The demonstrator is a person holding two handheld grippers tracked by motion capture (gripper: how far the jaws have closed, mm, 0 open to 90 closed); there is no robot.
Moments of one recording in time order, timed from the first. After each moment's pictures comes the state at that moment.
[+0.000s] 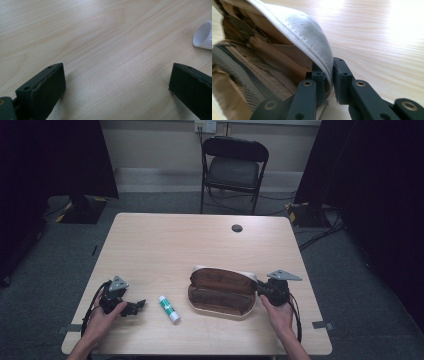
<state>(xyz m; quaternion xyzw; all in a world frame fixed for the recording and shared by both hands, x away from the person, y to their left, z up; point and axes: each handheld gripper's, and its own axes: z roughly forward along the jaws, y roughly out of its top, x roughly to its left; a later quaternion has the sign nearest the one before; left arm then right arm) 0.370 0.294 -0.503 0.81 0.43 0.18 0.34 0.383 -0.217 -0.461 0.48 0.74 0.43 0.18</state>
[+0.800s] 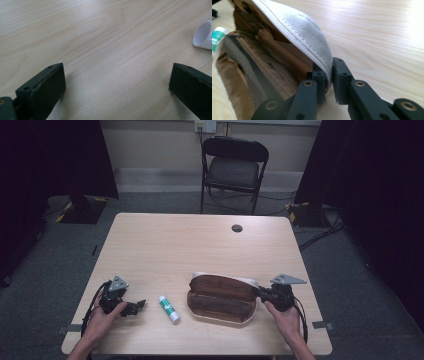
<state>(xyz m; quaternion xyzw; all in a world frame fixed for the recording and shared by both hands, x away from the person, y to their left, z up) 0.370 0.294 -0.503 0.81 0.43 0.18 0.34 0.370 -0.229 -0.459 0.45 0.77 0.43 0.15</state>
